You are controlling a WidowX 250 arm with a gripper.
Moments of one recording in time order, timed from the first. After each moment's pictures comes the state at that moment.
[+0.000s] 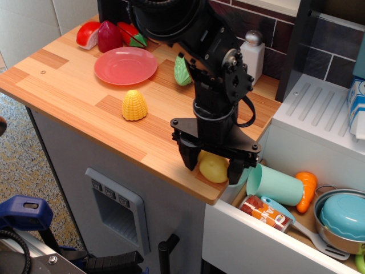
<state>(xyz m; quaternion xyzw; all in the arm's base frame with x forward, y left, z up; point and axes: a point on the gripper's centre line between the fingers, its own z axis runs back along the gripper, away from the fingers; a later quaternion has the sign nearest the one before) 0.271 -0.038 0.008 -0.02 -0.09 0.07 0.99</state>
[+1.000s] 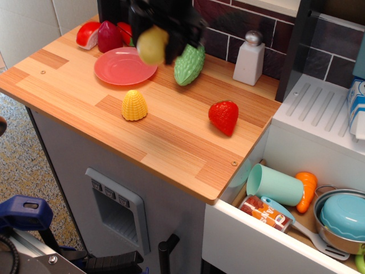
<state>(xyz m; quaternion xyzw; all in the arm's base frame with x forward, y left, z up) 0.315 0.075 0.118 0.12 -0.08 -0.01 0.99</state>
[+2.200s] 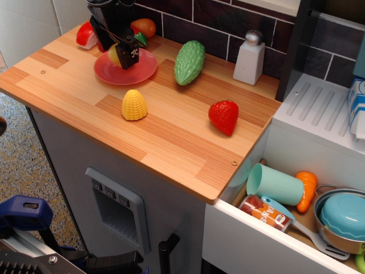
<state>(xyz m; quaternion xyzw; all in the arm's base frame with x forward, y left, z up) 0.362 0.175 0.041 0.06 -0.14 -0.15 0.98</state>
